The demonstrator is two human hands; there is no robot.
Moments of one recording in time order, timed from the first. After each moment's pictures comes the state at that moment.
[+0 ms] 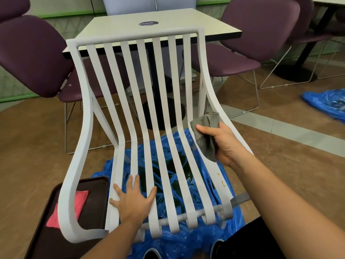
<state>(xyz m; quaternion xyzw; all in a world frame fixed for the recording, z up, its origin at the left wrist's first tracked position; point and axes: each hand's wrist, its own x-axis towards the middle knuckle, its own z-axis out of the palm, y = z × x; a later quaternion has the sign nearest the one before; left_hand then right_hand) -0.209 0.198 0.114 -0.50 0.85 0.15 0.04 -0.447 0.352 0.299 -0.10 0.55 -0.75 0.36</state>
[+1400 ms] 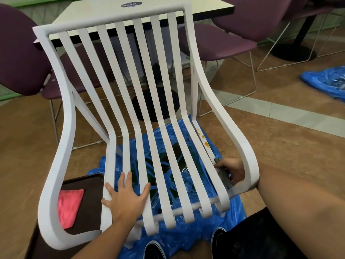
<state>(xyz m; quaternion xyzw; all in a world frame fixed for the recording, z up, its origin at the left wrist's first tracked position) -0.212 0.199 0.111 -0.51 0.85 0.13 0.05 -0.541 0.437 0.087 0.09 0.76 -0.34 0.55</state>
